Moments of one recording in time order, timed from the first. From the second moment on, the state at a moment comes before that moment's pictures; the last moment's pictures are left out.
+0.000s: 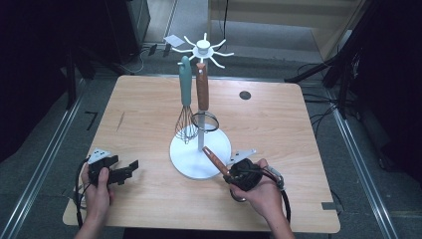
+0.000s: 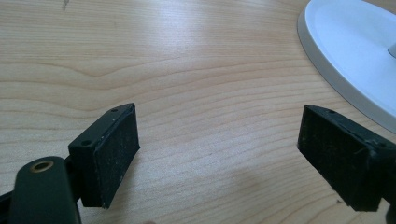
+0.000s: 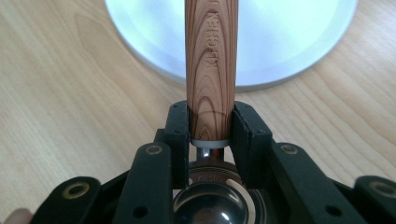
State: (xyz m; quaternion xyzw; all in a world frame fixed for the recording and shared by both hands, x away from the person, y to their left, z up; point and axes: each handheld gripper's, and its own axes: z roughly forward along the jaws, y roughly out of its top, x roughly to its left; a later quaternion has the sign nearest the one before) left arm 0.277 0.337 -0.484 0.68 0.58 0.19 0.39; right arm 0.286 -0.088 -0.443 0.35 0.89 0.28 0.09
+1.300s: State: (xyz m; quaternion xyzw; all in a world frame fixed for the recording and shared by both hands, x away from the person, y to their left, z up) left arm 0.273 0.326 -0.486 0.69 0.57 0.23 0.37; right arm 0.280 -0.124 -0.409 0.40 0.78 0.45 0.19
